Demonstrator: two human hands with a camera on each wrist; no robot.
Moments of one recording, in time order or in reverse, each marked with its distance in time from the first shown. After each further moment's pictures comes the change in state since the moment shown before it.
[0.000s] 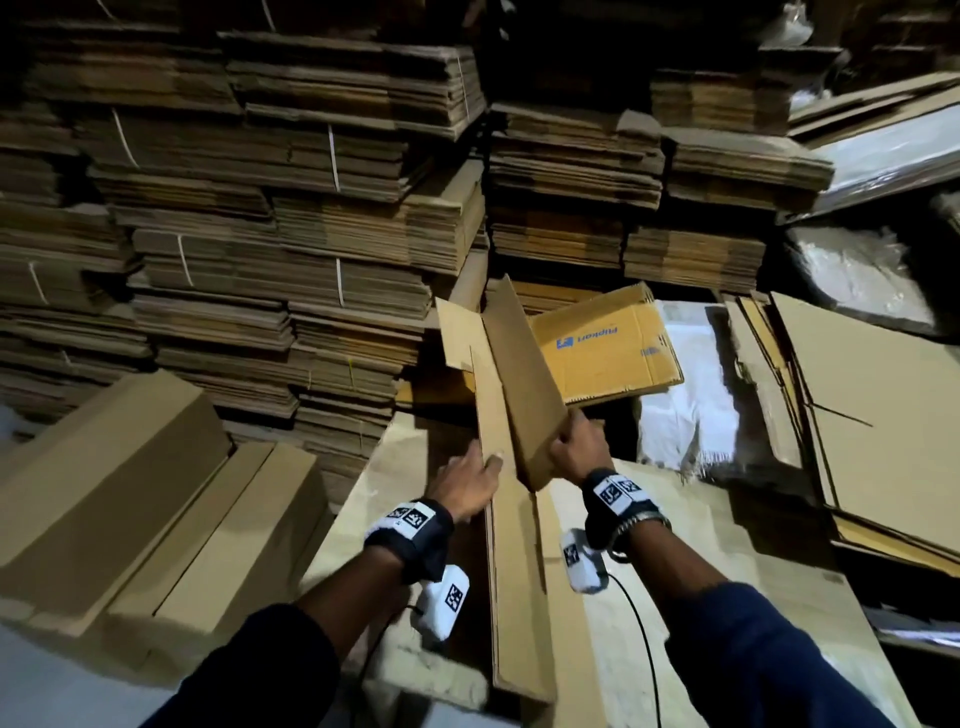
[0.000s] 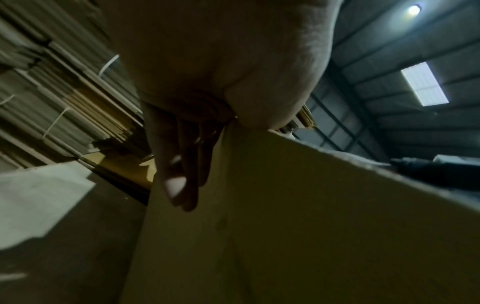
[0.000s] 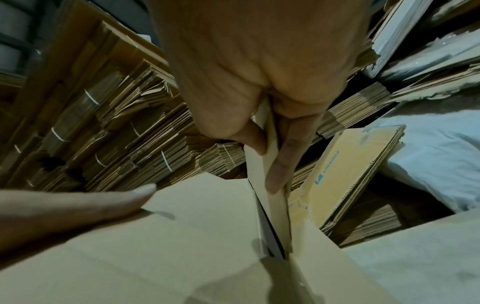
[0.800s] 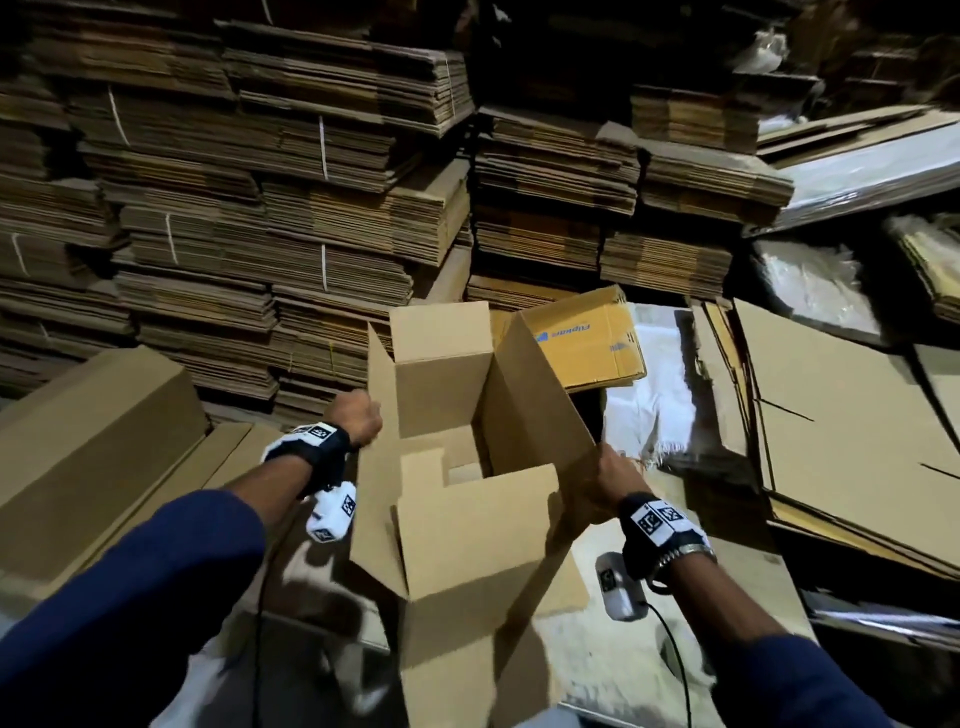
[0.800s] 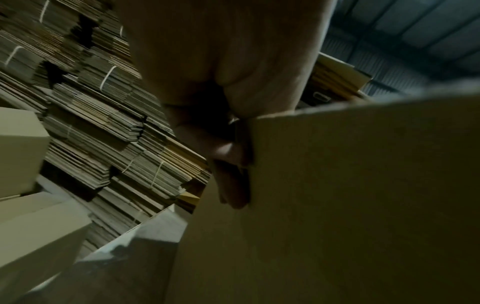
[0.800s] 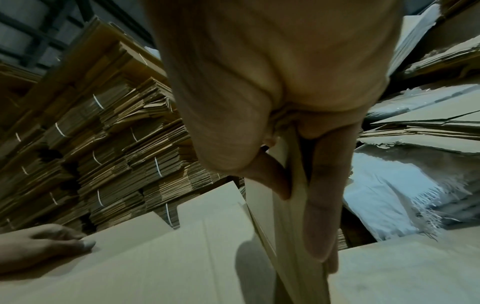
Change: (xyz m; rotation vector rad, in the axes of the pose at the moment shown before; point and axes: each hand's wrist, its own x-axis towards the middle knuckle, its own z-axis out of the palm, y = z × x) left_hand 0.037 -0.072 -0.073 0.333 0.257 -0.145; right_hand -0.068 0.086 -0.070 -0.333 -0.152 0.075
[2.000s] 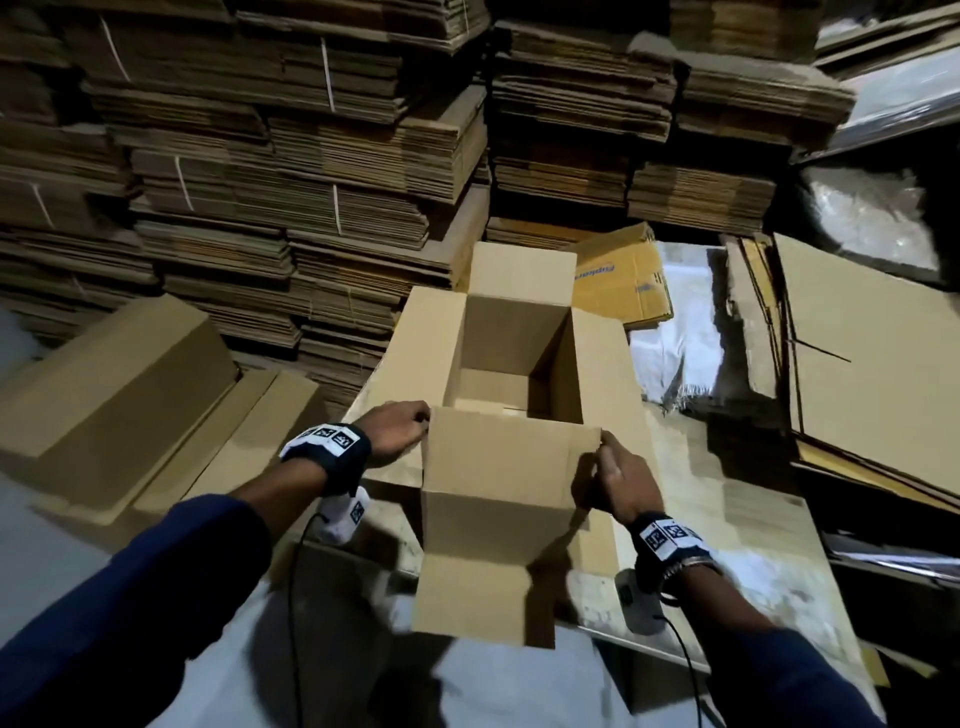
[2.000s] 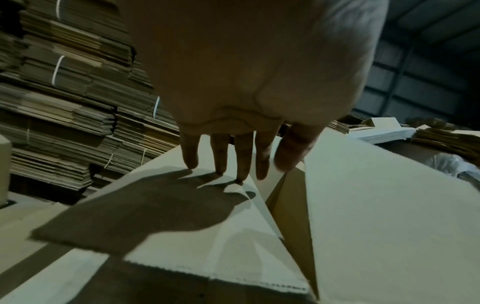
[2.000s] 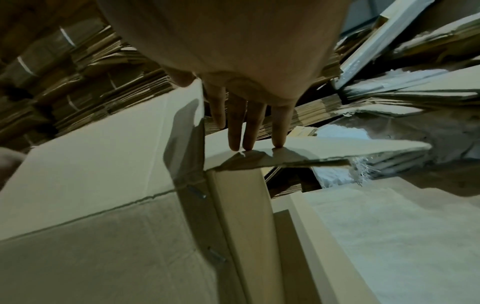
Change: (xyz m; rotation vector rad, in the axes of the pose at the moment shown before) left_hand -0.079 -0.012 0.047 -0.005 -0.400 0.276; right_hand -0.054 0.046 0.071 0.342 0.092 -0.171
